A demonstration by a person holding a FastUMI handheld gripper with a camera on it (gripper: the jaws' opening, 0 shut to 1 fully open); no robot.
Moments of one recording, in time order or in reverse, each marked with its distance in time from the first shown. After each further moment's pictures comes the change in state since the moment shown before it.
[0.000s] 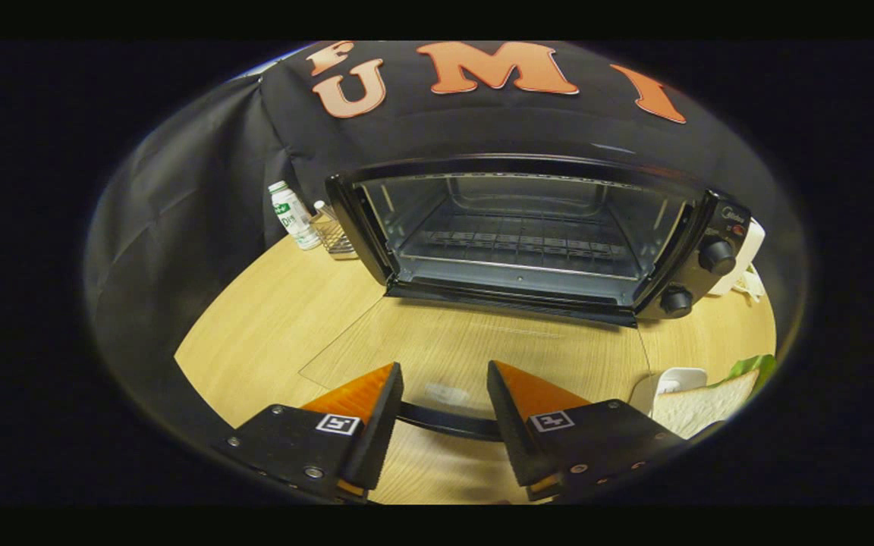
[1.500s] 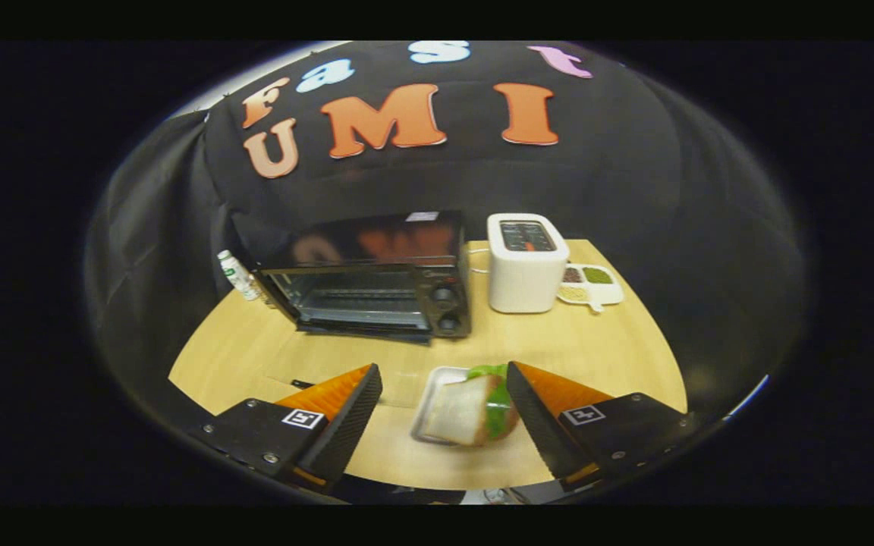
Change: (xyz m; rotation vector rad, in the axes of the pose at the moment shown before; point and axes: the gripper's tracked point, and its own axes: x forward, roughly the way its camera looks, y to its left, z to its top) arm -0.179 -0.192 0.015 0.164 -0.142 -0.244
